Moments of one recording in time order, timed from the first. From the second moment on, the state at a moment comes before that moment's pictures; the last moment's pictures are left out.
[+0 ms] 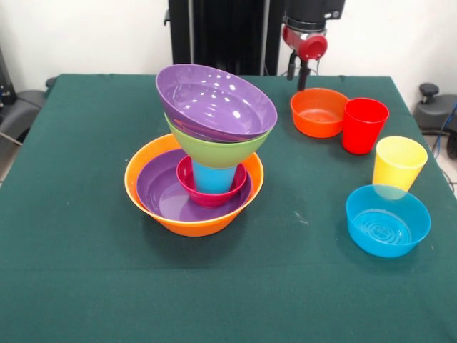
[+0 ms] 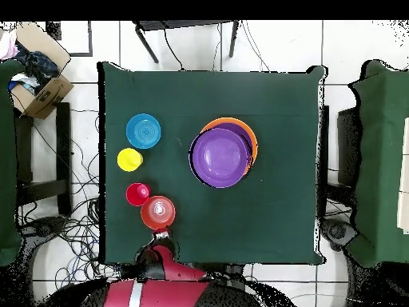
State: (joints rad) arm -0.12 -0.52 0.07 2.44 0.25 -0.48 2.76
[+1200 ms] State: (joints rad) arm -0.13 -0.60 0.08 2.40 0.32 -0.38 2.76
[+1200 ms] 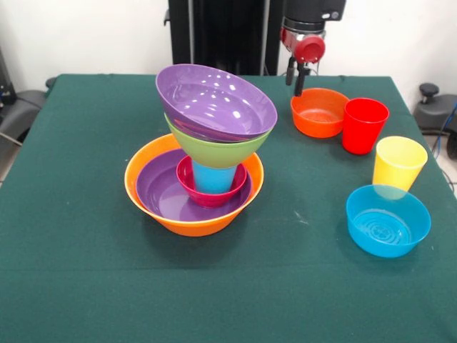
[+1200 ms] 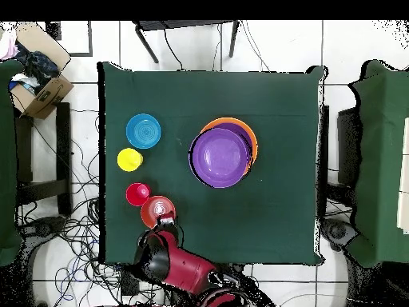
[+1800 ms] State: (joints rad) arm -0.13 -0.54 0.09 2.33 0.33 -0.38 2.76
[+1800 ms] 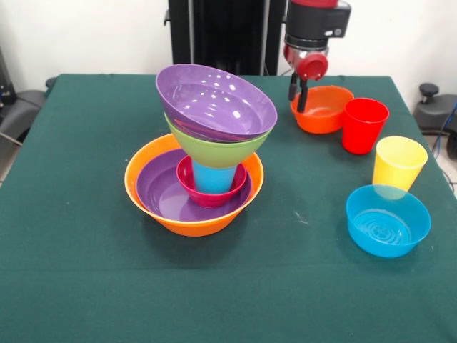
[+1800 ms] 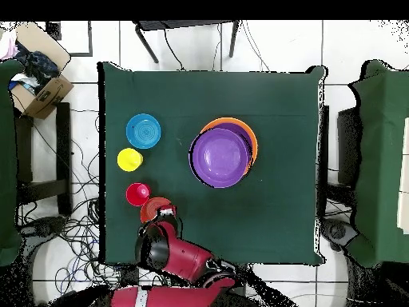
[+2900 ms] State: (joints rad) arm -0.14 -0.45 0.09 2.27 0.33 -0.37 2.76
